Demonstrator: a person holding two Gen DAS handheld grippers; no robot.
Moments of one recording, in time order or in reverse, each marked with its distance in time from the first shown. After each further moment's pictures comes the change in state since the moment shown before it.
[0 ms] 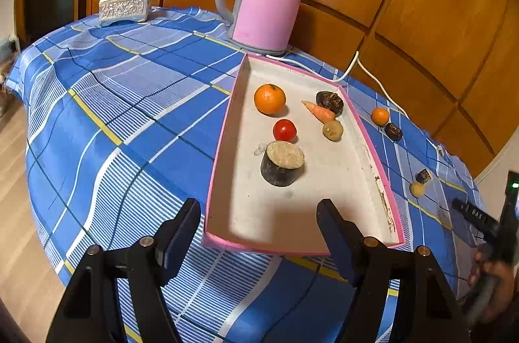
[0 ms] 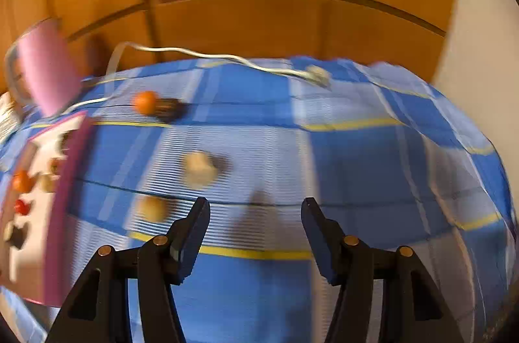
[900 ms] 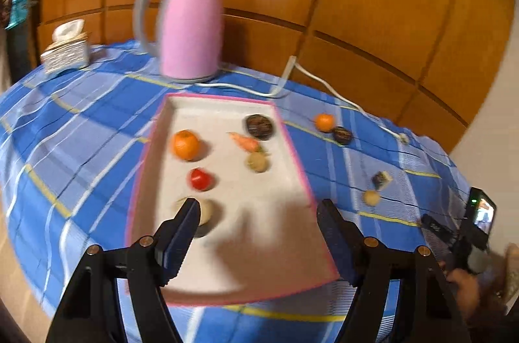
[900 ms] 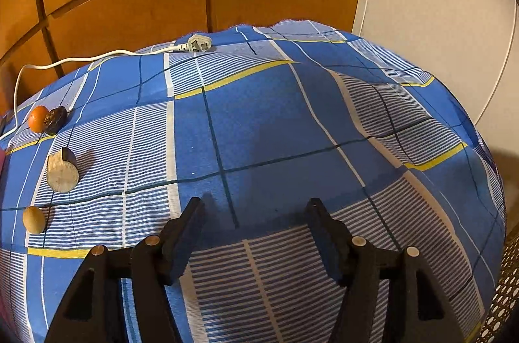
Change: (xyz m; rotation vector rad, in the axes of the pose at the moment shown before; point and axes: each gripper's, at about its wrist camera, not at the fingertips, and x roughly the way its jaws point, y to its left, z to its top) left arm -0.001 -0.082 0.043 0.202 -0.008 -0.133; right arm 0.035 -0.071 -0.029 0.217 0.025 -0.240
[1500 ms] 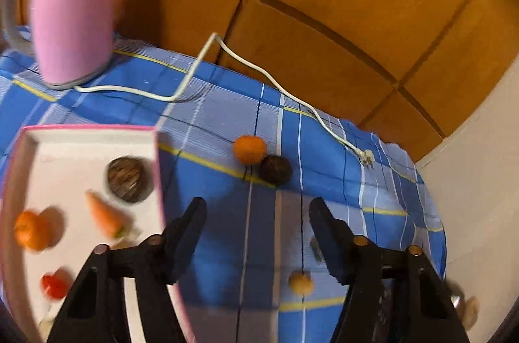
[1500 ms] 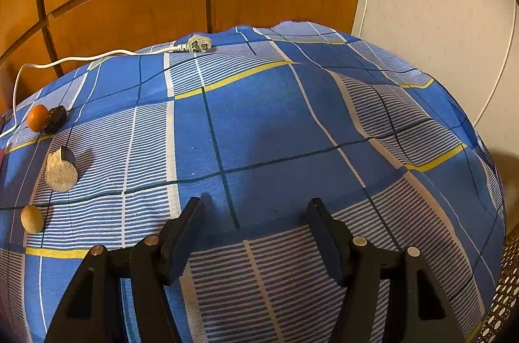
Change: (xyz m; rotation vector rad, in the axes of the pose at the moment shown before) left arm 0.154 -0.081 0.105 -0.064 0.208 -0.216; right arm 0.001 0.001 0.001 -0.005 -0.005 -0.004
